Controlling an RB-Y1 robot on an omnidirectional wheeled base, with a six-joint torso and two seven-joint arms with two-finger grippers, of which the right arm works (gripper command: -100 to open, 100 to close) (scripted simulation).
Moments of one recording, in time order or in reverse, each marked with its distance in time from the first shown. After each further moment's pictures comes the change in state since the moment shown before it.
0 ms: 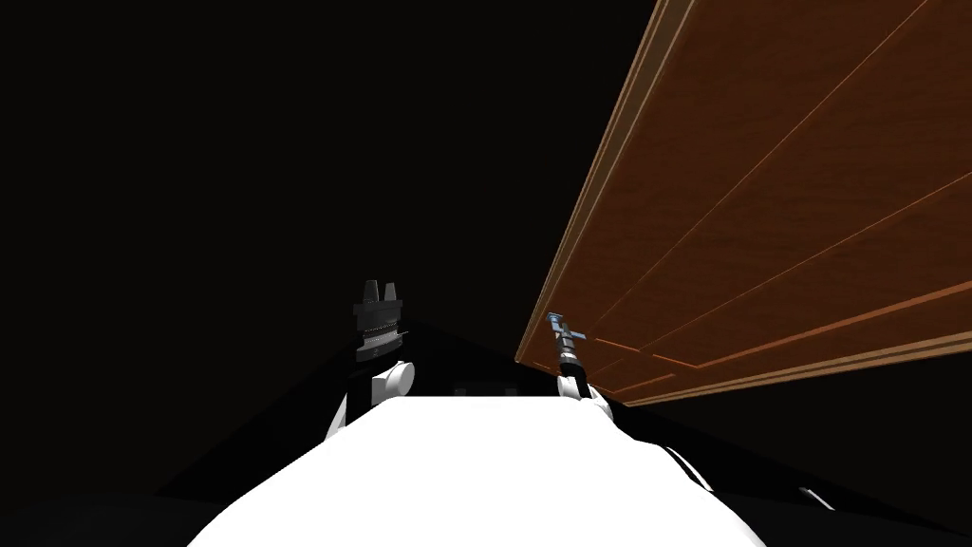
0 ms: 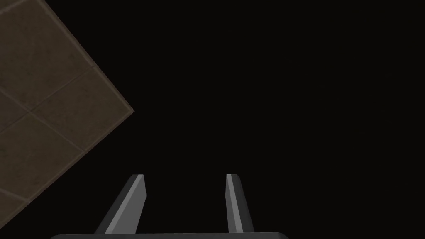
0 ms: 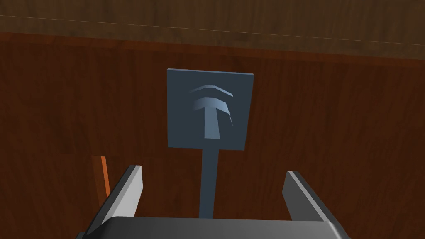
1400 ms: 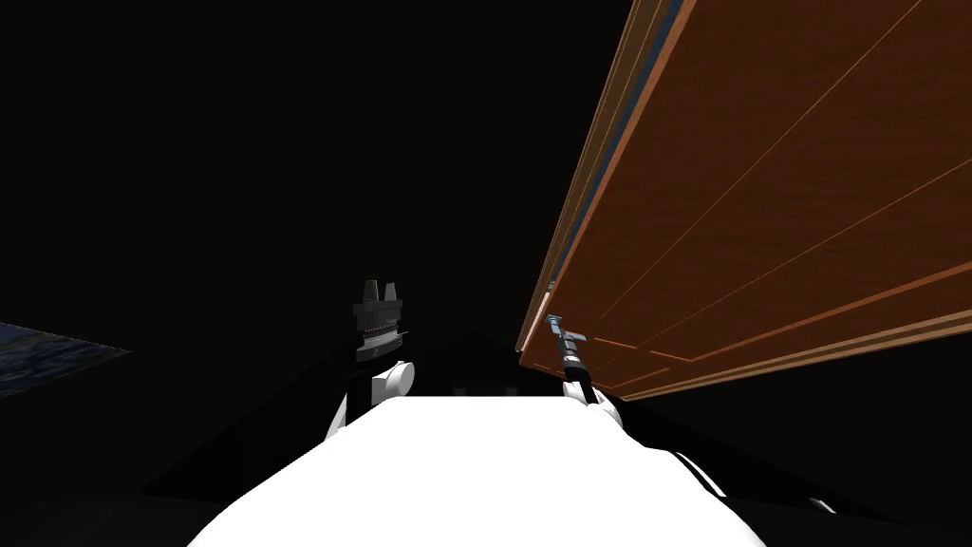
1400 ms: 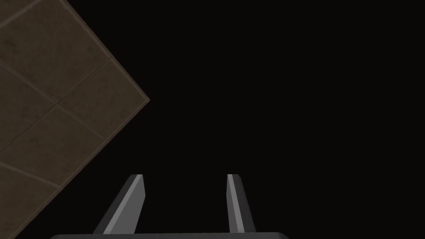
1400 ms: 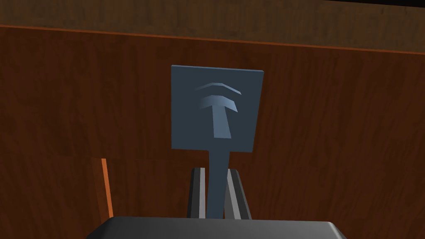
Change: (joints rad) arm 0.031 -0.045 0.059 -0.004 0.032 -0.027 -0.074
